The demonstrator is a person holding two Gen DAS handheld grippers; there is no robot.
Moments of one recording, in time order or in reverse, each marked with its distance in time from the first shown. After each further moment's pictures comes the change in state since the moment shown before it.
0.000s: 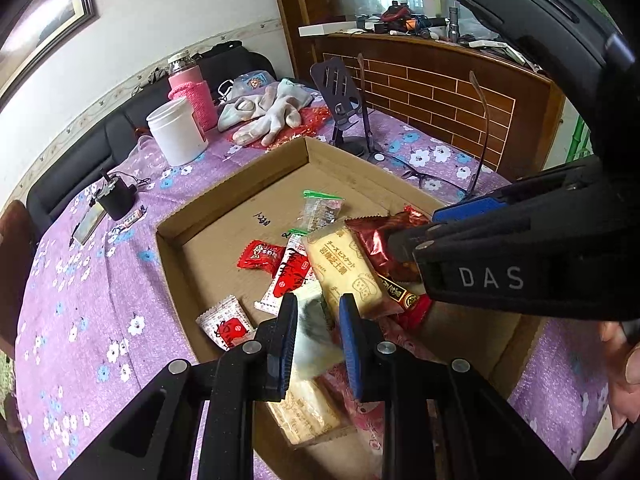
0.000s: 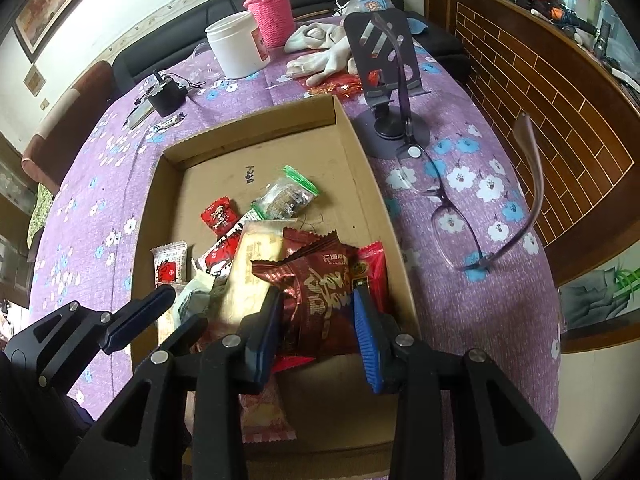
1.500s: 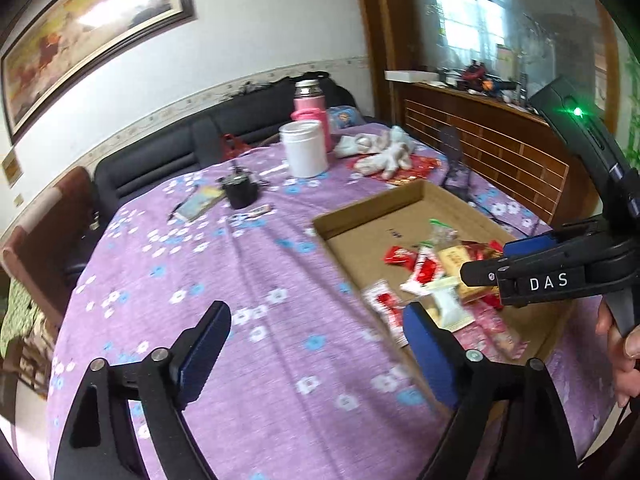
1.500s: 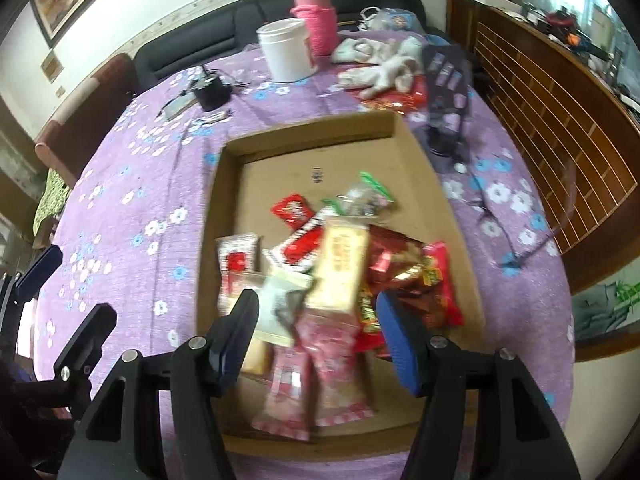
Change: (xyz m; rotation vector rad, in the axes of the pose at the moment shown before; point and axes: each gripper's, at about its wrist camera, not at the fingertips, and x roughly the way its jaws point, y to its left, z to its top) left arm -0.091 0.099 -0.053 -0.203 -0.146 0.196; right arm -0.021 0.073 -0.008 -0.082 -0.033 0.028
